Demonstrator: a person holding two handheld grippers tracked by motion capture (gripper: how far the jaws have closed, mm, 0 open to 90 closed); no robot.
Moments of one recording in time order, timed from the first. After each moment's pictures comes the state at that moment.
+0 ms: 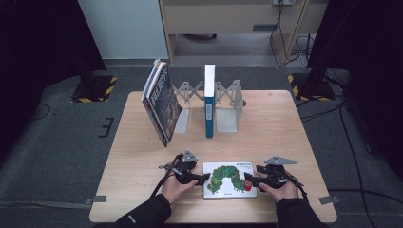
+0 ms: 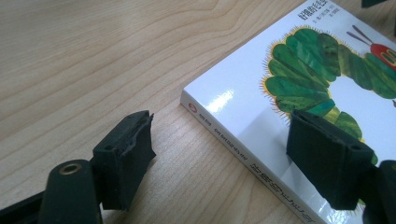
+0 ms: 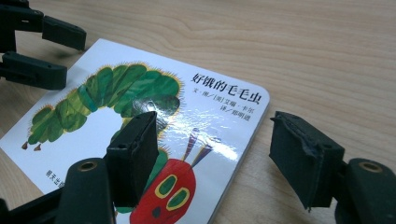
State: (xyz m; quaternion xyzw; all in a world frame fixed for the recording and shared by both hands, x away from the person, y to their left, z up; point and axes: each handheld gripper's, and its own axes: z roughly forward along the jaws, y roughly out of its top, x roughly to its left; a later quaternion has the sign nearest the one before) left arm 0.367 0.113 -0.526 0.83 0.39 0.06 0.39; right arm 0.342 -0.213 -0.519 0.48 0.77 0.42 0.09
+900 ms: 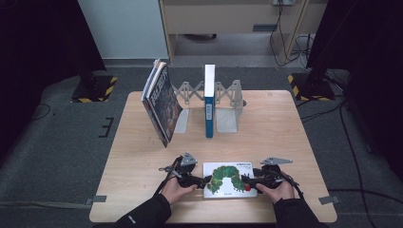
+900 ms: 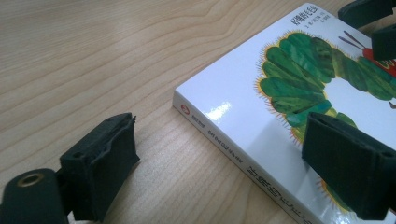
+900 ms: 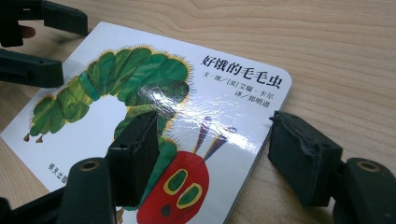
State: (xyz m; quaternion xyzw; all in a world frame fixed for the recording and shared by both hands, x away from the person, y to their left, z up) left arm 0.361 0.113 -0.535 0.82 0.38 0.07 0.42; right arm 0.345 -0.206 -0.527 0.48 0.77 0.40 0.06
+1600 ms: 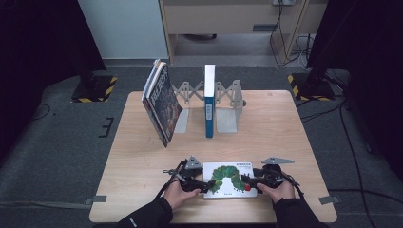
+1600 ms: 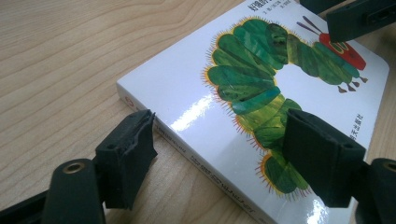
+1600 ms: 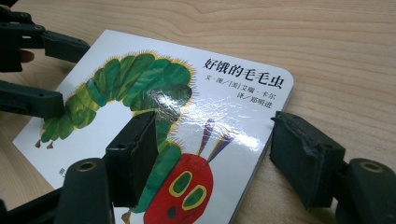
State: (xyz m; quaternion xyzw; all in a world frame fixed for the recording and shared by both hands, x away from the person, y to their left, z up) left arm 0.348 0.099 -0.529 0.84 0.36 0.04 0.41; right arm 0.345 -0.208 -0.528 0.49 0.76 0.42 0.04
